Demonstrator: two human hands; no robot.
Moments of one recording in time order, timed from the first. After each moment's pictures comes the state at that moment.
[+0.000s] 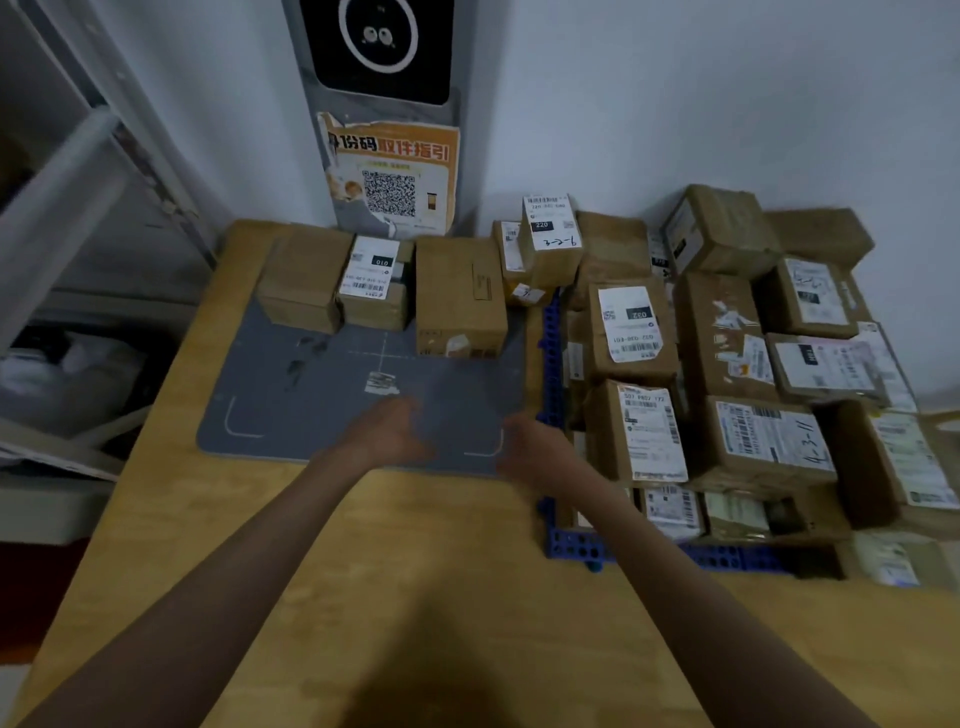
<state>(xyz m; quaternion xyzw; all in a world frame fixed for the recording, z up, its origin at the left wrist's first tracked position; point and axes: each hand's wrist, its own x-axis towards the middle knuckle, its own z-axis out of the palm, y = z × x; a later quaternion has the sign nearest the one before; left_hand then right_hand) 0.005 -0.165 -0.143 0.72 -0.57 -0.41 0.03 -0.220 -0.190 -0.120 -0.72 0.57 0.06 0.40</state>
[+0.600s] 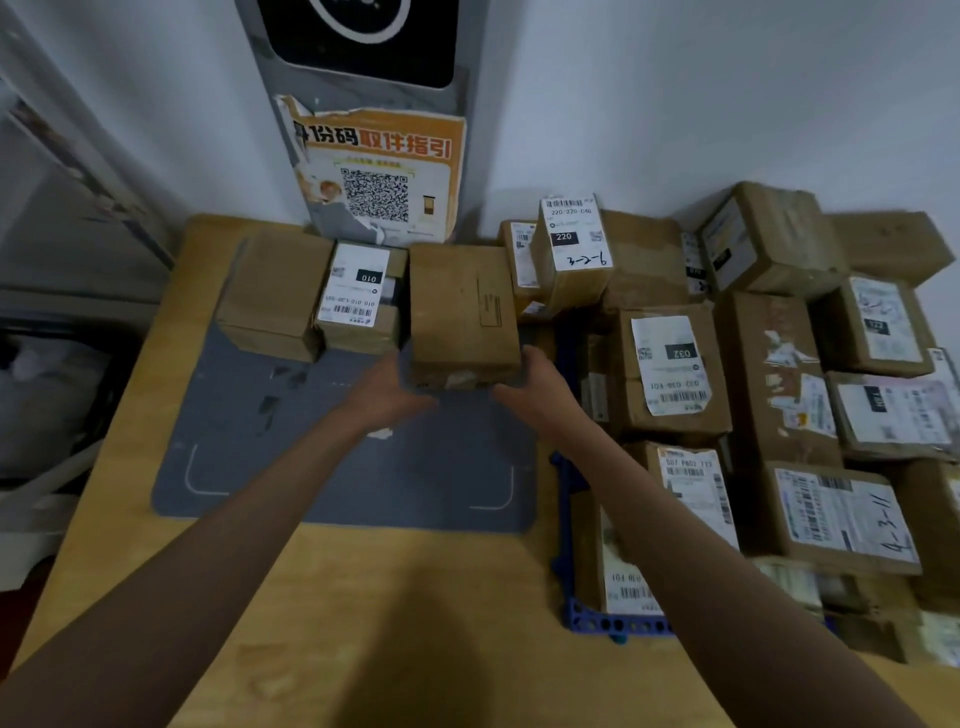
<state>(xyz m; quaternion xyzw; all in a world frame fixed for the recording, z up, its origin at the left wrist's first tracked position) 0.045 -0.295 -0.187 0.71 -0.50 -0.45 0.22 -0.167 -0.337 -0.148 -0.63 0.62 -0.09 0.45</state>
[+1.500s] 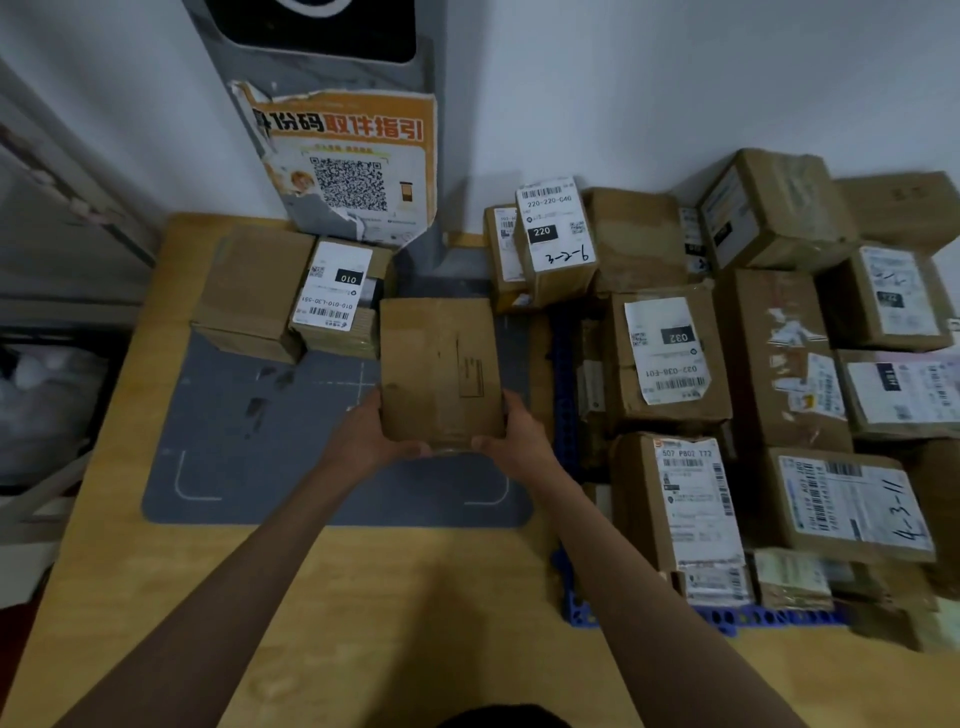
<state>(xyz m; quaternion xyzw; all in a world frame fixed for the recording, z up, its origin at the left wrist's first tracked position) 0.030 -0.250 -0.207 0.73 -0.46 -0.47 0.20 -0.176 -0.288 -0.182 -0.56 0.63 -0.07 0.53</state>
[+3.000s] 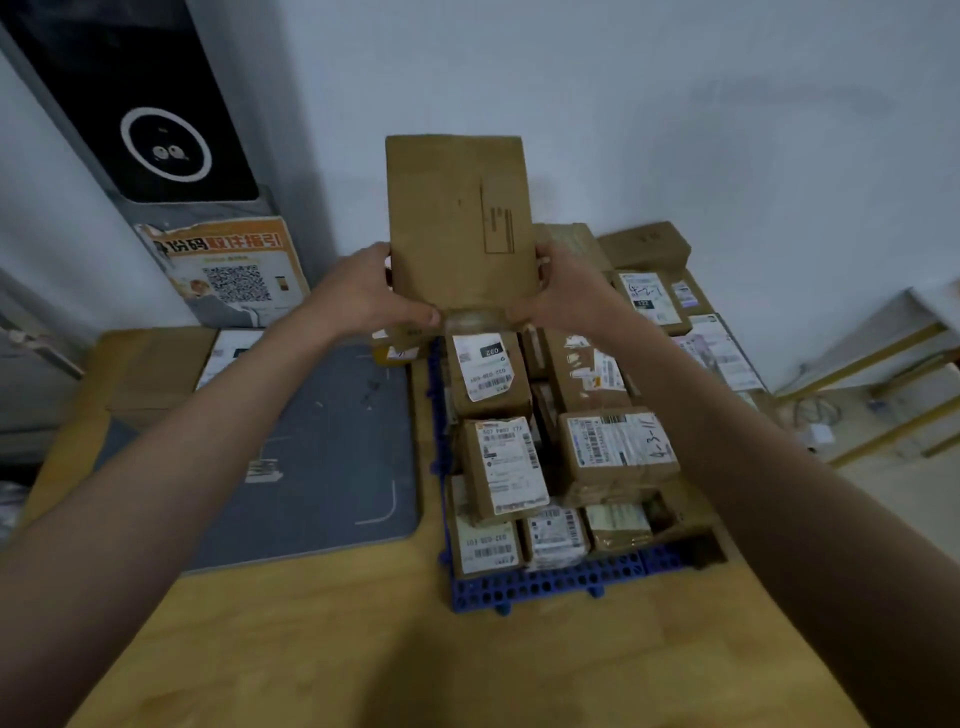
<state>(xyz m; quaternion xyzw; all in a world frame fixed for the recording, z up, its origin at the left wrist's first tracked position) -0.144 -0.313 0.063 0.65 -0.66 -0.30 0.22 -0.377 -0.318 0.078 -0.68 0.60 -0.22 0.36</state>
